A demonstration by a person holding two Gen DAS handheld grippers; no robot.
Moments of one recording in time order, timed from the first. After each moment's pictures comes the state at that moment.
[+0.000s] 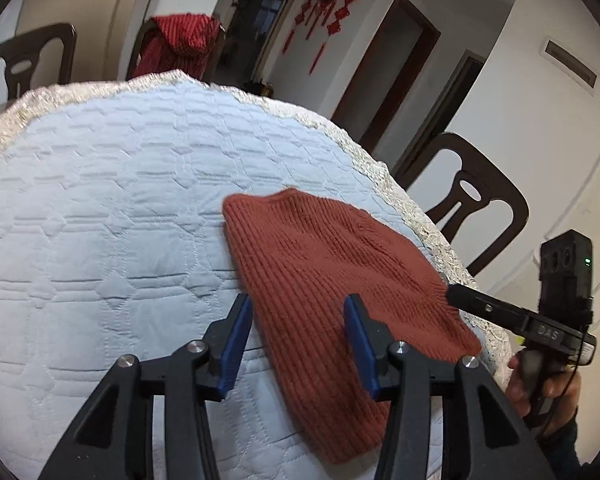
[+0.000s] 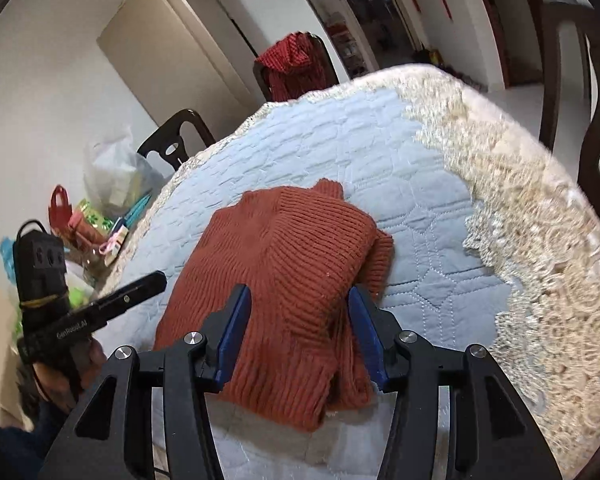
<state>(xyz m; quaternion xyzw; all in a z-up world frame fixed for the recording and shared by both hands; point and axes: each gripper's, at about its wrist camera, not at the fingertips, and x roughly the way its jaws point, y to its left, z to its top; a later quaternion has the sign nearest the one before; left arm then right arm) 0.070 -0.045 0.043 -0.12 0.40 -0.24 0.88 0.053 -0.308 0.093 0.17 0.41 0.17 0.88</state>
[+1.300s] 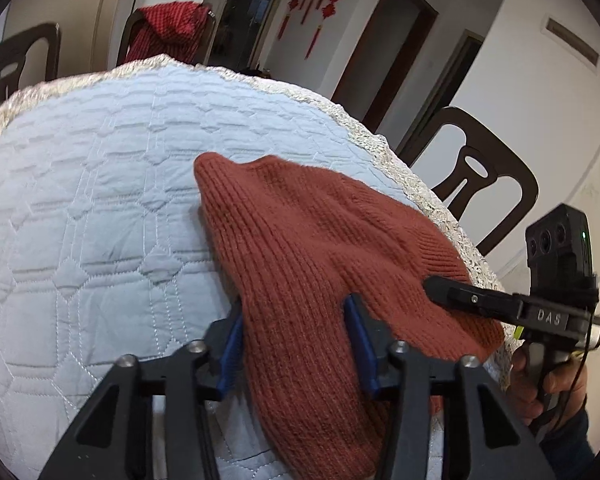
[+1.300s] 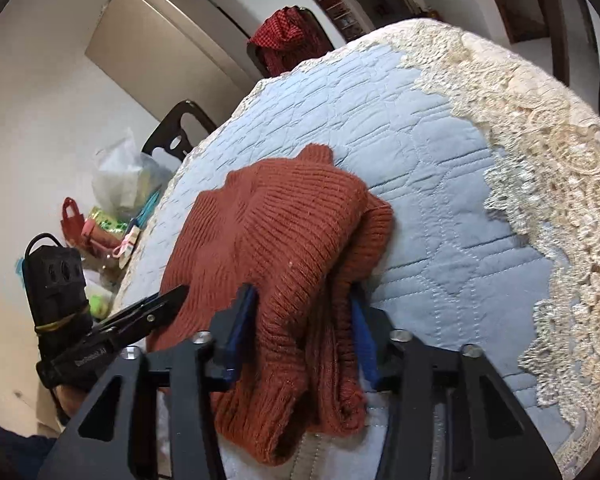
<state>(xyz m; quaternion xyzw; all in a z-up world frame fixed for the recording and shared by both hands) 0.071 -0.079 0.030 -0.08 0.41 -0.24 0.88 0.074 -0.319 0.061 0.23 0.44 0.21 0.84</state>
